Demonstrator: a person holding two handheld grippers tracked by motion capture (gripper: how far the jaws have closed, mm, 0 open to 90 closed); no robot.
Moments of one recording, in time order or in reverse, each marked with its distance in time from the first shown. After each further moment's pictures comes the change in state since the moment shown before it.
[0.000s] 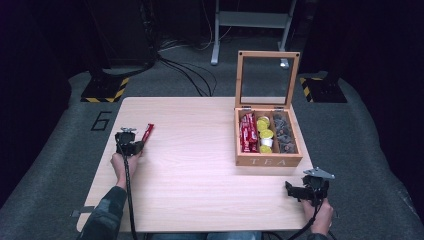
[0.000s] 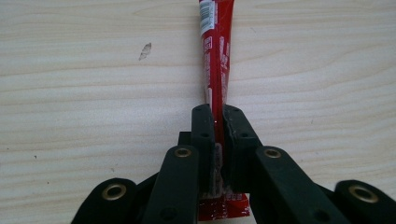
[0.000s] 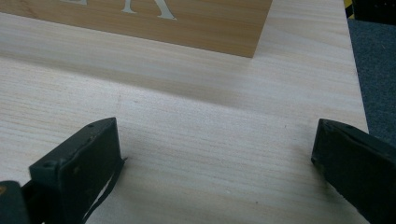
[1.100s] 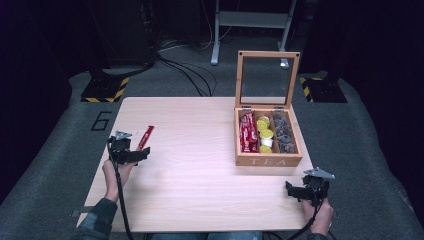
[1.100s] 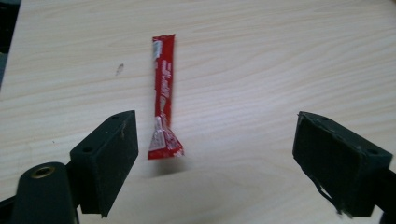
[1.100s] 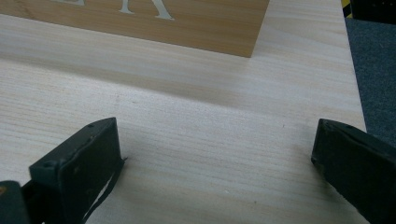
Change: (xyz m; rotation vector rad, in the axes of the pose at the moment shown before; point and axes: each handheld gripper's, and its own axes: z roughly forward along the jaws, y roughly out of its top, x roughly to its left) left arm -0.017 -0.014 -0.077 -0.108 -0.112 0.103; right arm 0.000 0.000 0.000 0.001 -0.007 0.007
